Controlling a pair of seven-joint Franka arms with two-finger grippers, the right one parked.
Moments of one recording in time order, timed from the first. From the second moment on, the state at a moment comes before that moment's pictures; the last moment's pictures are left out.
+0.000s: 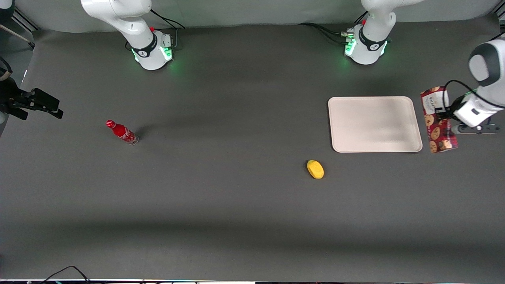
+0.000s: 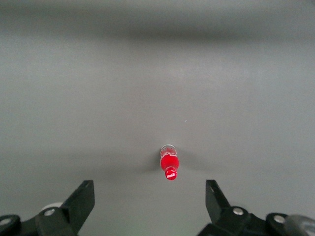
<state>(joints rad) 0.17 -0.03 0.12 -2.35 0.08 2.18 0.27</state>
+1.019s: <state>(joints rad) 0.06 -0.04 0.25 -2.61 0.08 2.53 0.27</state>
